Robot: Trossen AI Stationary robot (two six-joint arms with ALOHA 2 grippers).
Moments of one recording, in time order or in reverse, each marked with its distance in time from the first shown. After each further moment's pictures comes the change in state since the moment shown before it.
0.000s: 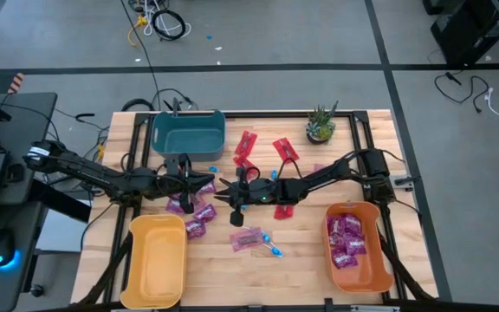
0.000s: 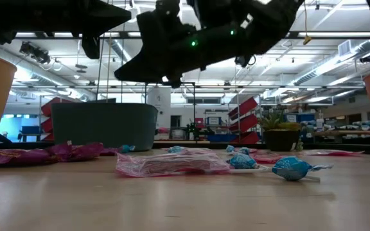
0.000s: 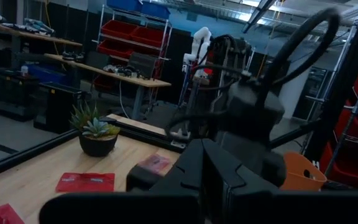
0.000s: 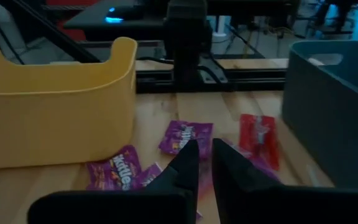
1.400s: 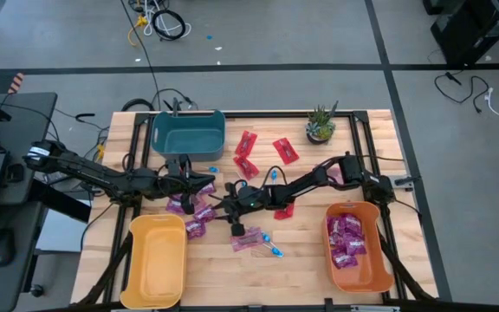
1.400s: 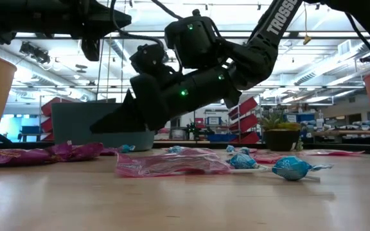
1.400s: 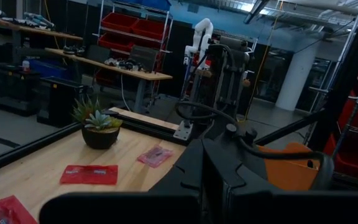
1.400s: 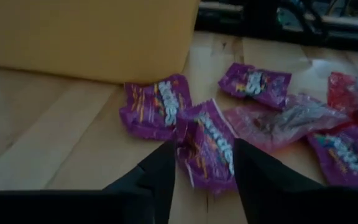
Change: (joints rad) left arm 0.000 0.000 0.000 -0.037 0.001 -0.001; right arm -0.009 0.221 0.084 0.011 -0.237 -0.126
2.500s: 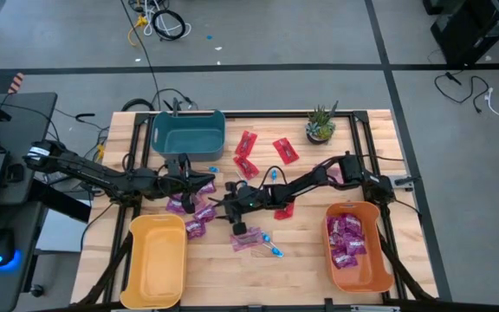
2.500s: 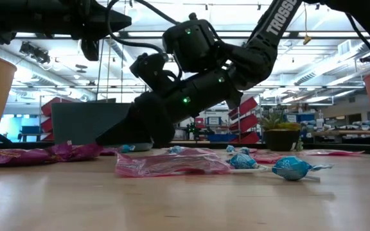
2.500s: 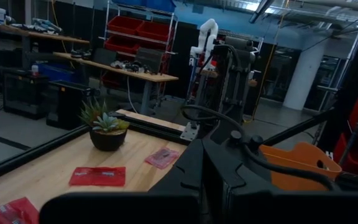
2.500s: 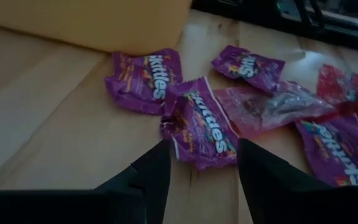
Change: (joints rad) left arm 0.000 0.000 0.000 0.001 -0.025 0.025; right arm -0.006 -0.001 0.000 -0.055 0.036 -0.097
